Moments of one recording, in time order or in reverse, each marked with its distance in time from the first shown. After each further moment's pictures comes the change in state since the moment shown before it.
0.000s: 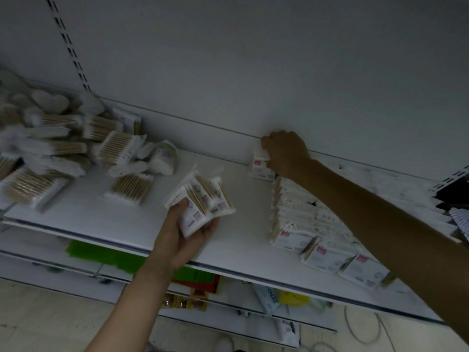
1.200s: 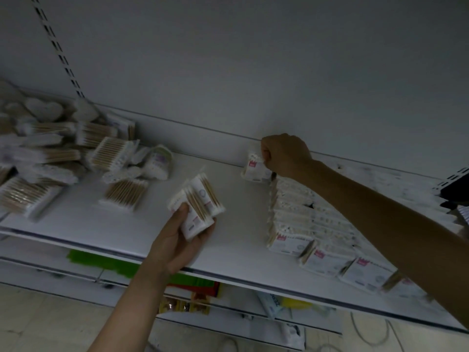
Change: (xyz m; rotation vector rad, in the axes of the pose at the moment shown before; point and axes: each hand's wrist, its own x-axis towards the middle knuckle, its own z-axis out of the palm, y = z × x) left_hand 0.006 -0.003 0.009 -0.034 0.150 0.010; right_hand -0.012 0.006 -0.011 0.301 -0.002 0.097
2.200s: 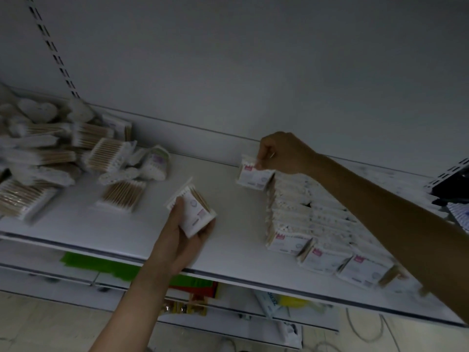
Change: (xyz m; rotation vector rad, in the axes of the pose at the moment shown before) left_hand 0.005 -0.004 -0.005 0.057 -0.015 0.010; right_hand -0.010 0.003 -0.021 0.441 -0.144 -0.034
